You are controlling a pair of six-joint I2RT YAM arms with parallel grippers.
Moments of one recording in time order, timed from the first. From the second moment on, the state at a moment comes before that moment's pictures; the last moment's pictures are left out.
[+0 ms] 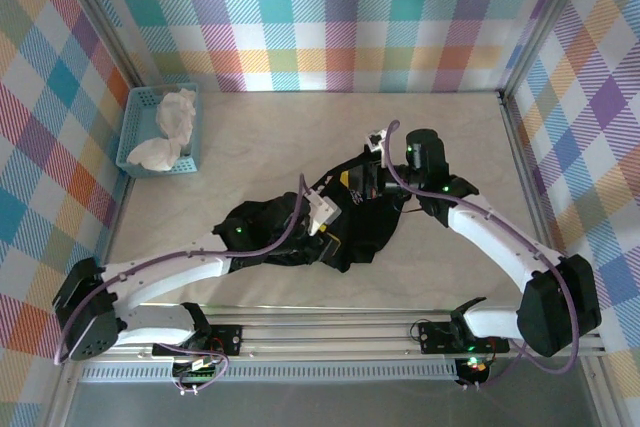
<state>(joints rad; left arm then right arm) -0.96 1.24 0.84 -0.33 0.03 -0.13 0.47 1.28 0.94 -0.09 -0.75 0.48</state>
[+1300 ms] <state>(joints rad) -0.71 1.22 0.79 -0.11 0.16 -0.08 0.41 1.30 0.96 -0.22 -0.74 0.43</state>
